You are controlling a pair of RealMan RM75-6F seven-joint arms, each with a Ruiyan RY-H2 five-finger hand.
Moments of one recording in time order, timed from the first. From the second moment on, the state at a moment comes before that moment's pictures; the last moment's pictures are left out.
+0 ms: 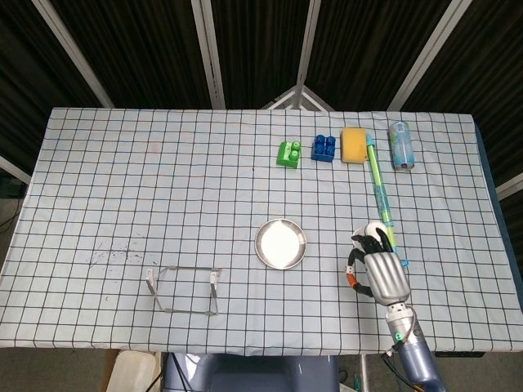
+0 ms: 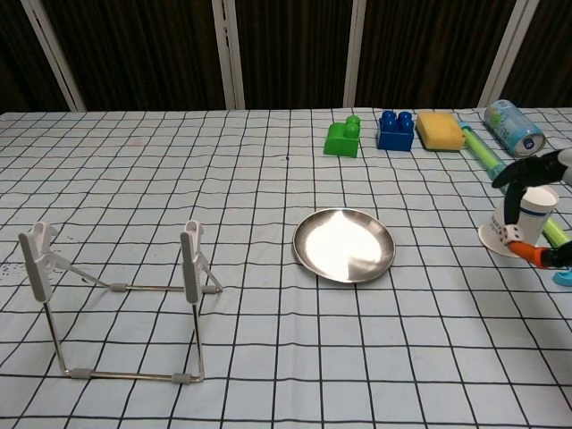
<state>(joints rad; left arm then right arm) -0.05 -1.03 -0.10 -1.57 1.32 1.43 -0.10 0.29 -1.45 0.13 -1.74 -1.35 1.28 -0.38</state>
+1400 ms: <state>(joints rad) -0.07 -1.09 -0.14 -1.45 1.37 1.50 -0.18 0.81 -1.80 0.30 -1.29 -0.91 0.82 -0.45</state>
